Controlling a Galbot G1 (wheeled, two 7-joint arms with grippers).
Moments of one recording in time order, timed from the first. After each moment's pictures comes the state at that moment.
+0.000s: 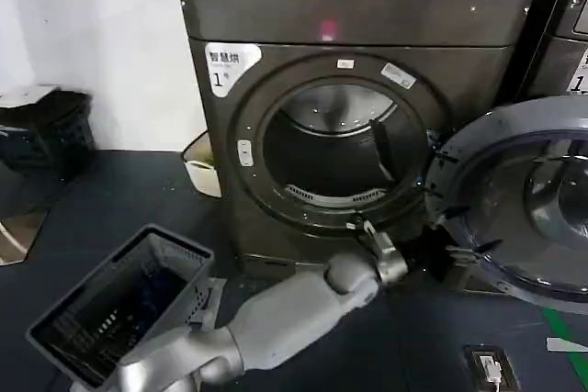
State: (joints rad) left arm 0.21 -1.61 0.72 -1.10 -0.77 -0.39 0.31; right arm -1.57 1.04 2.16 1.74 0.43 -0.13 -0.09
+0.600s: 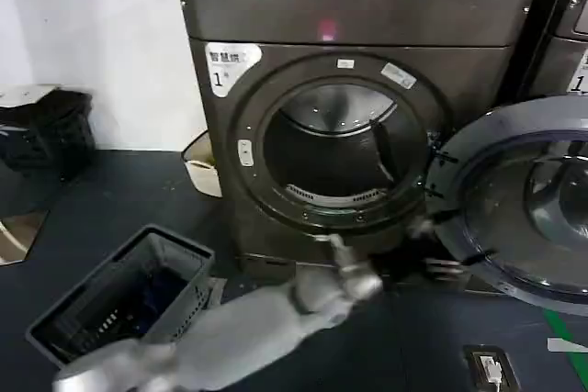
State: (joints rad) left arm 0.25 -1.27 0.73 -1.51 -0.88 -0.41 0.28; right arm -1.55 1.03 2.17 1.77 0.36 -0.11 -0.10
